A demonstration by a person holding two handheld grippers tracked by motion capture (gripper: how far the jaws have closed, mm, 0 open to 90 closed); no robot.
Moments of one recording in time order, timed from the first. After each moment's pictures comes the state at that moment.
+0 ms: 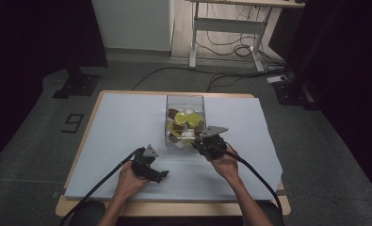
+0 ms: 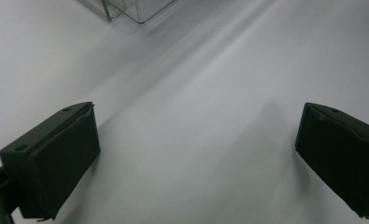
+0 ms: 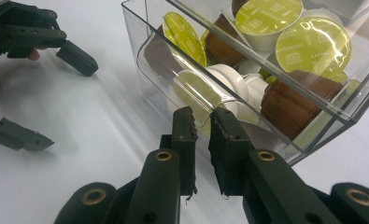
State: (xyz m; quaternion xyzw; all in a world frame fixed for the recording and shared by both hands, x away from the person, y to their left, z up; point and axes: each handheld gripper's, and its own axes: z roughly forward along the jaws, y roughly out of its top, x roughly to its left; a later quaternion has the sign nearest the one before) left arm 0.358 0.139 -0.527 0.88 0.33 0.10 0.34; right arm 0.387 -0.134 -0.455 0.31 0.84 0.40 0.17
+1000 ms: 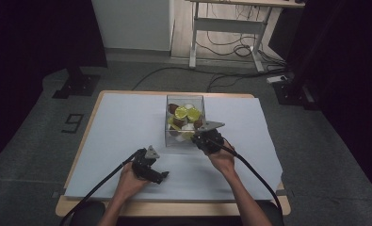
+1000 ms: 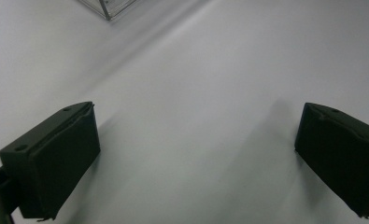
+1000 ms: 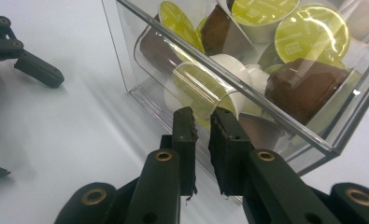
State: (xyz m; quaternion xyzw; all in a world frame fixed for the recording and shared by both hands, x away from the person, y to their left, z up) left arm 0.356 0.137 -0.528 0.88 0.32 0.11 0.33; right arm 0.410 -0.128 -0.461 0.32 0.84 0.40 0.18
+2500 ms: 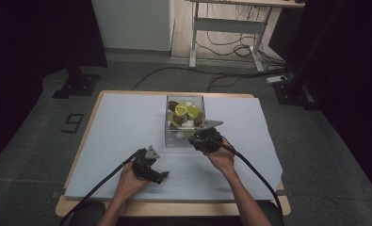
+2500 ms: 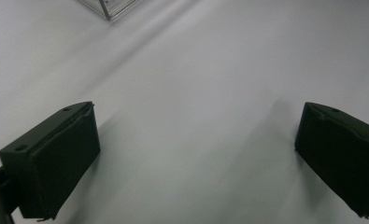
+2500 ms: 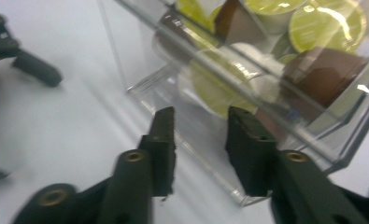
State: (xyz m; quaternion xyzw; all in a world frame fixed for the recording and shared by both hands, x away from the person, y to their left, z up) left arm 0.356 0.136 -0.528 0.88 0.32 0.12 0.33; right arm 0.413 -0.126 -0.460 0.32 0.85 0.39 0.17
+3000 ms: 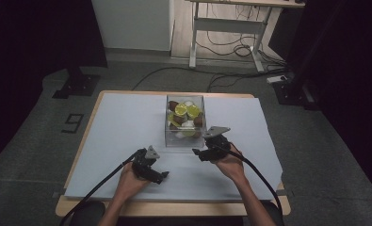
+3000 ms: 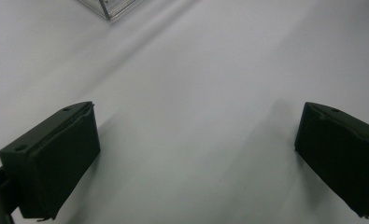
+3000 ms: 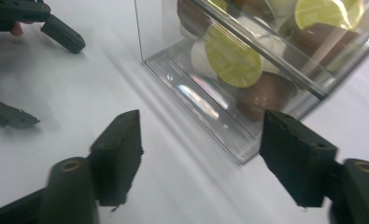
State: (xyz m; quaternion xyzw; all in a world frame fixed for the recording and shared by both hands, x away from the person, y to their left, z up) left arm 0.356 0.136 -0.528 0.88 0.32 0.12 0.33; right arm 0.388 -0.148 -0.455 0.29 0.86 0.37 0.18
